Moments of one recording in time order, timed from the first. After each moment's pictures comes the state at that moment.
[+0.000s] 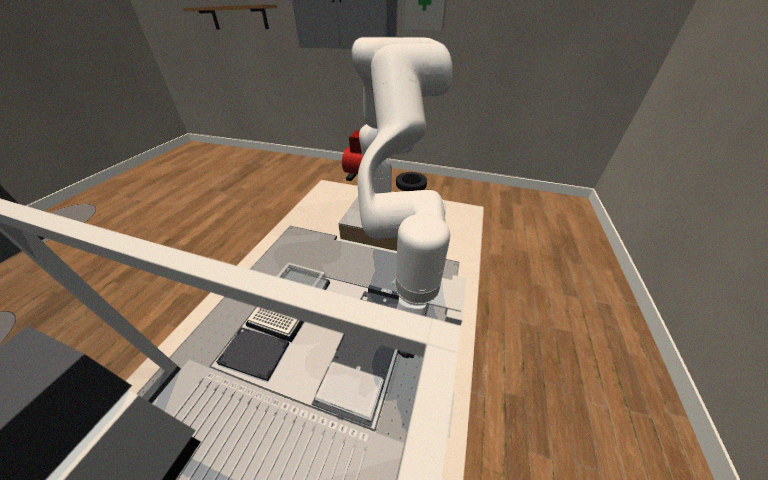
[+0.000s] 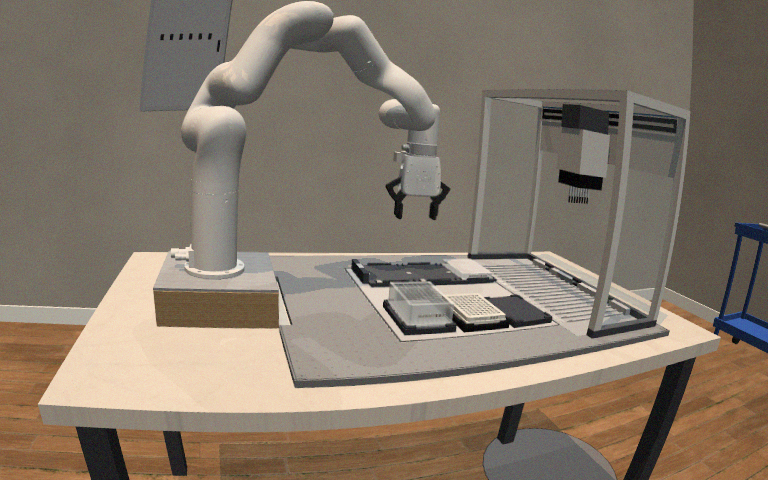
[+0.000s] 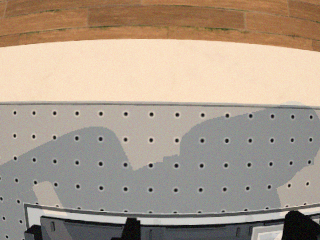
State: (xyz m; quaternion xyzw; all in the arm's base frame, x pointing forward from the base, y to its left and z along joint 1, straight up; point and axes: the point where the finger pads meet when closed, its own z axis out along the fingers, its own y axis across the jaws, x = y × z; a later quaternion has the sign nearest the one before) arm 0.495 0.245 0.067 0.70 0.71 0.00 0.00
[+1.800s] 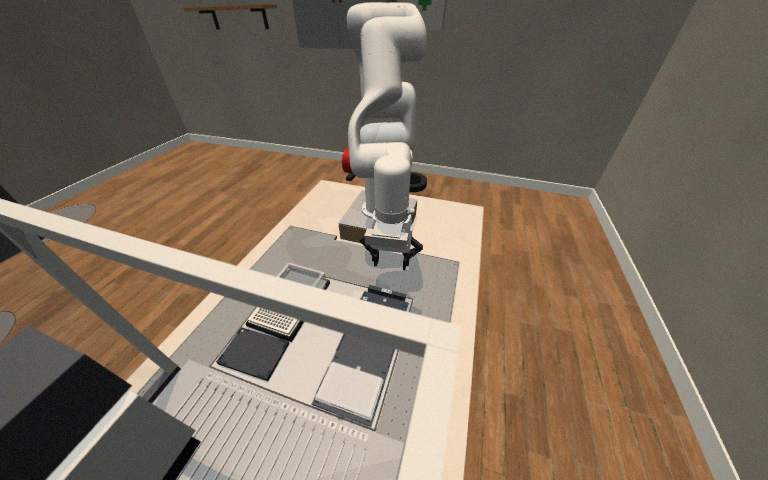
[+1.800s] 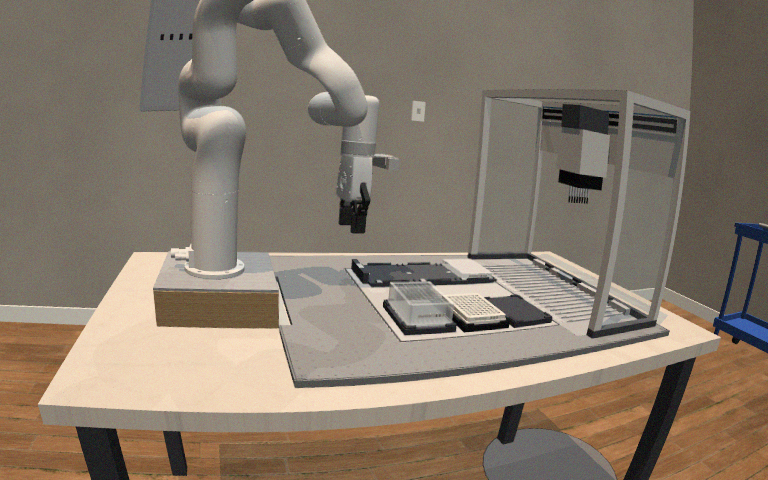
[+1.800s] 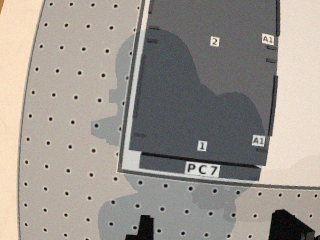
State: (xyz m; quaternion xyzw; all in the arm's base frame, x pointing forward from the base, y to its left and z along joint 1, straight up) arm 0.307 0.140 0.065 1.00 0.06 0.00 0.00
